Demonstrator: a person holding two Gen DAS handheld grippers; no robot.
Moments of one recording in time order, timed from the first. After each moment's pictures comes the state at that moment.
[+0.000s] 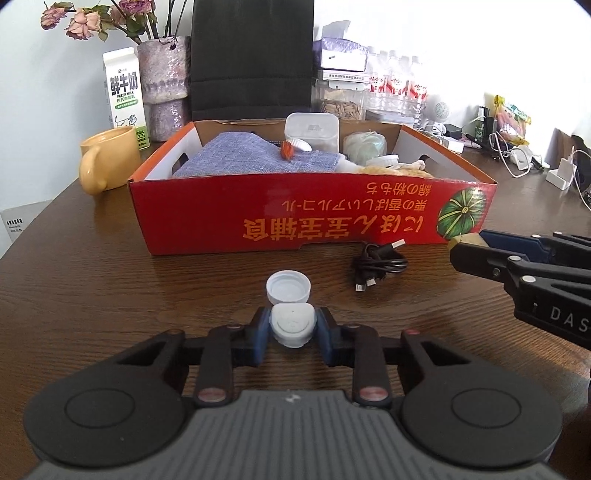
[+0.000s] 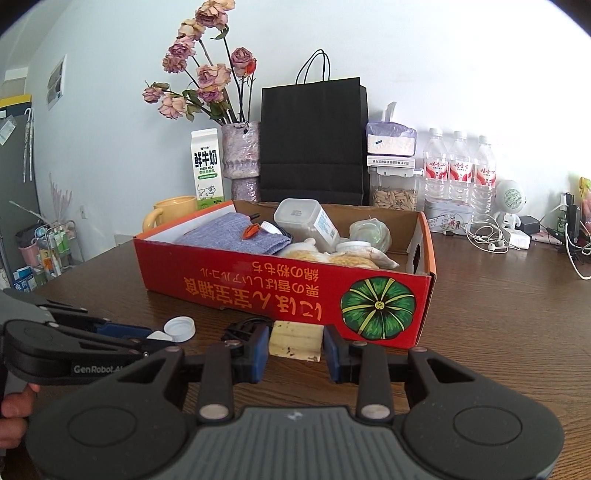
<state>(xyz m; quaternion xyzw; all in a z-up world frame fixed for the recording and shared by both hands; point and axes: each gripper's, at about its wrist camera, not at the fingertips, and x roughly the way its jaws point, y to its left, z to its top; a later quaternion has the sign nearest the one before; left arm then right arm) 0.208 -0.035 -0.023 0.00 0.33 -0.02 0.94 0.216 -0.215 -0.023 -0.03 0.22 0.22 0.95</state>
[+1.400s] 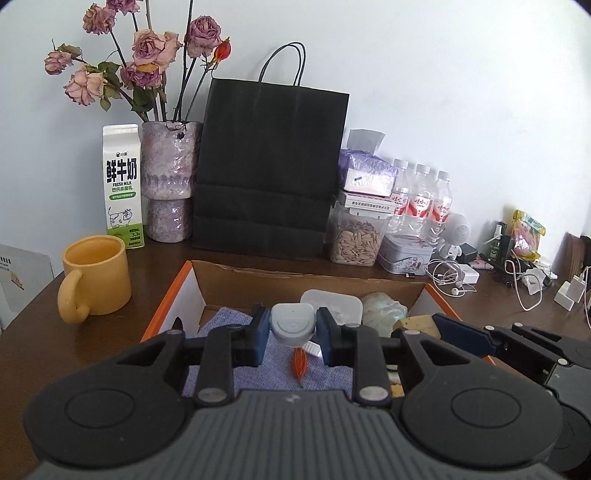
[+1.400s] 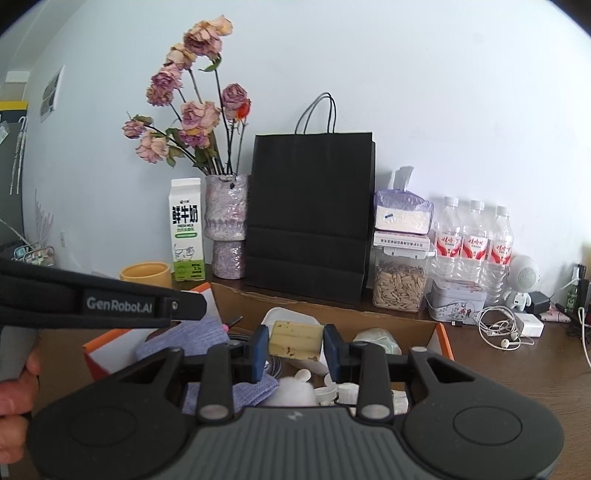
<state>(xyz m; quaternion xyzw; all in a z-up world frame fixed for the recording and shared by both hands) 0.321 -0.014 0.064 -0.06 0.21 -0.01 0.97 0.321 -0.160 0.034 -0.04 0.15 0.20 0.97</state>
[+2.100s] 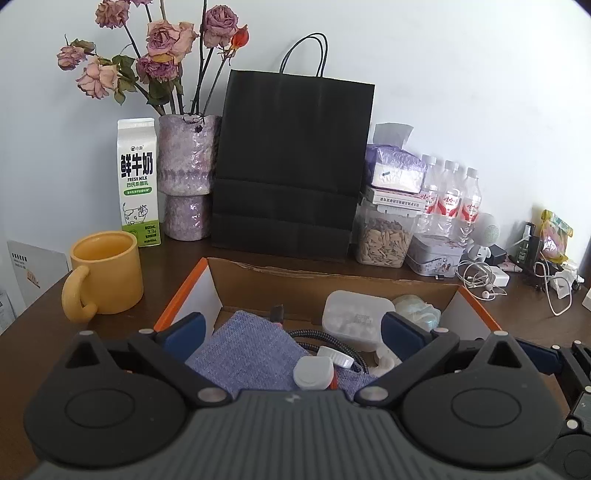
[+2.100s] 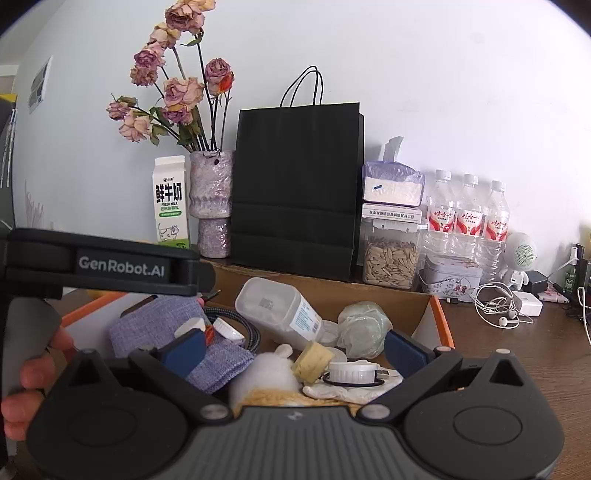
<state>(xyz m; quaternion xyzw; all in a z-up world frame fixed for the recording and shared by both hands) 0.338 -0.015 0.048 -0.06 0.21 0.03 0.98 0.334 -0.167 0.009 -0.05 0.17 0.19 0.96</state>
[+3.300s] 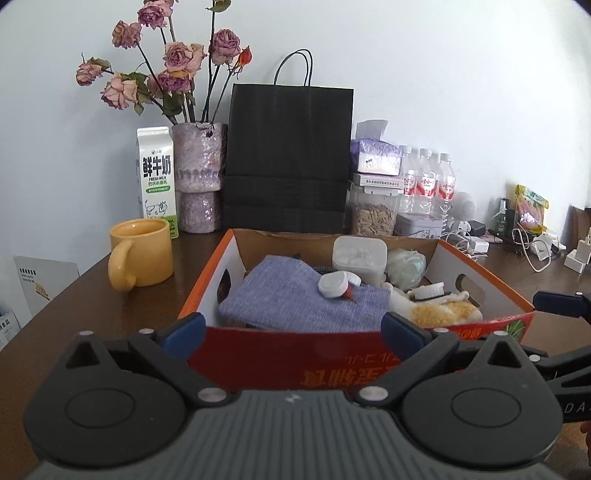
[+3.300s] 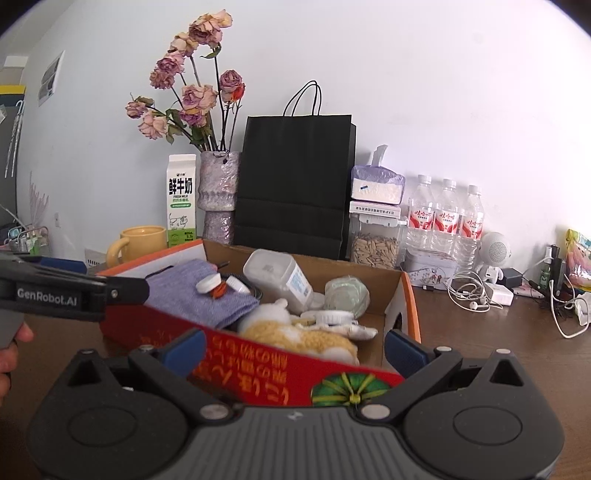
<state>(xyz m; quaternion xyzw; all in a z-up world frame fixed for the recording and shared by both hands) 0.239 0.005 0.019 -0.03 0.19 0.00 0.98 0.253 -0.196 -0.003 -0.06 0.16 0.18 0.97</state>
